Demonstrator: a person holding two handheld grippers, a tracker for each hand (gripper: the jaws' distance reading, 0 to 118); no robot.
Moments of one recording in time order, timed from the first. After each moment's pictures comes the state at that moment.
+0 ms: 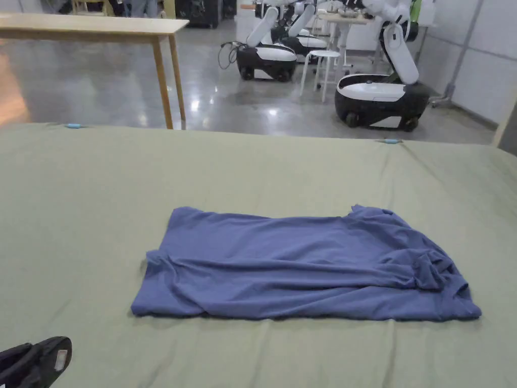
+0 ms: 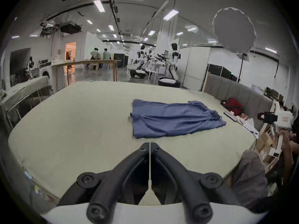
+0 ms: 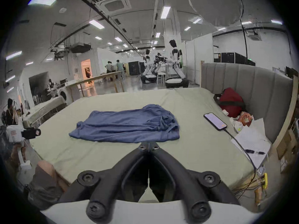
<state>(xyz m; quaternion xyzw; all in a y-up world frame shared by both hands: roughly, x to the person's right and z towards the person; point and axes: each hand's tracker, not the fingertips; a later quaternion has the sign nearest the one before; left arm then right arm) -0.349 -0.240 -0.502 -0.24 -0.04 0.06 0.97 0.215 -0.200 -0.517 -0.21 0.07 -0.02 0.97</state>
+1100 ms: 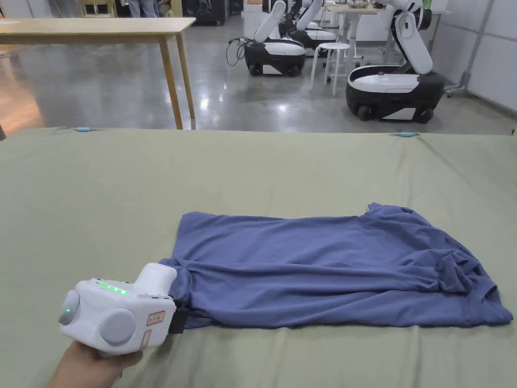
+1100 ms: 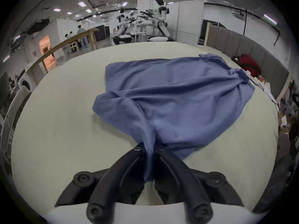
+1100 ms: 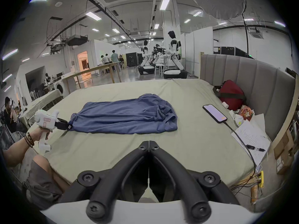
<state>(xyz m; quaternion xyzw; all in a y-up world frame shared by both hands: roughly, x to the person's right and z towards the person) -0.315 -0.344 -0.736 -0.41 -0.10 -0.04 0.91 0.218 -0.212 -0.547 -0.26 0.06 -0.01 0.96</state>
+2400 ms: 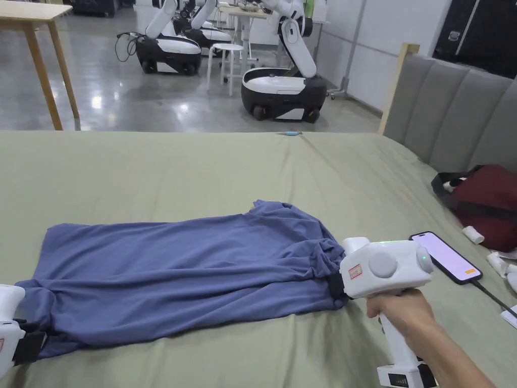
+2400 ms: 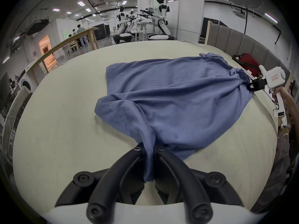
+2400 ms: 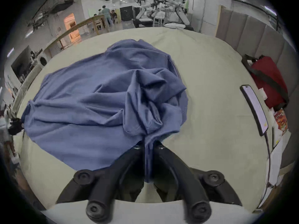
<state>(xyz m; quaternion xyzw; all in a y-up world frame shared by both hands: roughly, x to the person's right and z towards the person) -0.308 -0.326 -0.731 -0.42 -0.09 -0.04 0.90 0.238 -0.333 -0.836 -0.48 0.05 0.02 0.87</state>
